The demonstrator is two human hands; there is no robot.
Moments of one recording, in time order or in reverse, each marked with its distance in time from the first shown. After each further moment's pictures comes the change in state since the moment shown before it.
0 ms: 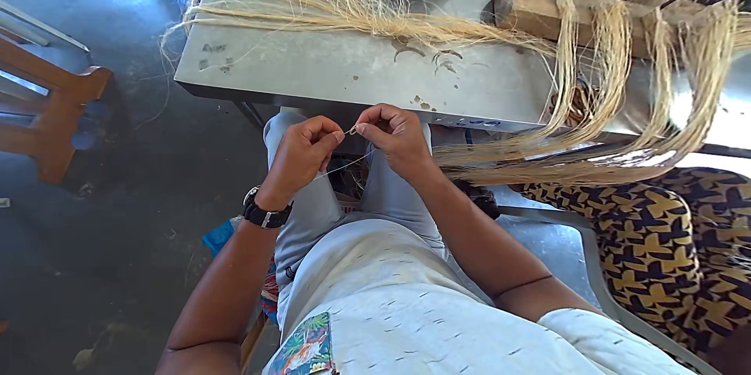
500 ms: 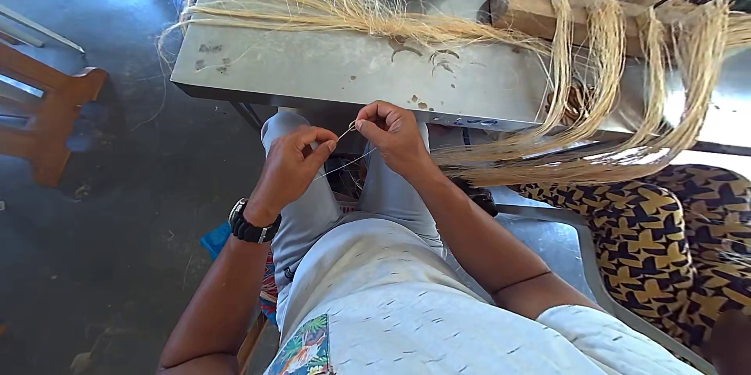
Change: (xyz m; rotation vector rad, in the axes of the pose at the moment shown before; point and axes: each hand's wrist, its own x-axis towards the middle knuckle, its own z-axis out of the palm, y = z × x) left_hand -0.005 -0.007 -0.010 0.353 0.042 0.091; right_hand 0.006 -0.002 0.000 -0.053 -0.001 0.025
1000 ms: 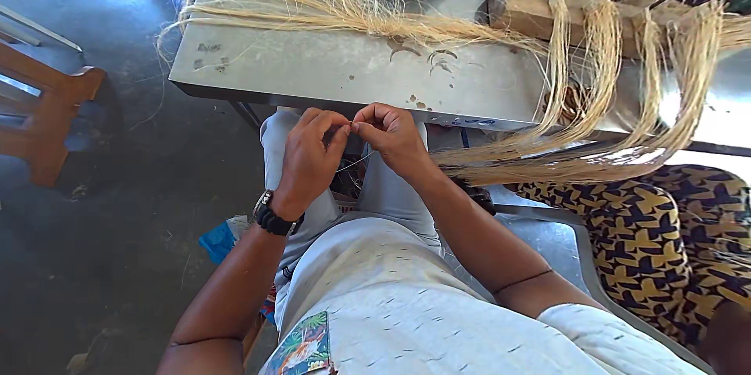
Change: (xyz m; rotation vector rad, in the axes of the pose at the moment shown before) left_hand 0.014 0.025 0.028 0.167 0.172 0.089; right_hand -0.006 -0.007 0.000 0.043 -0.024 0.095
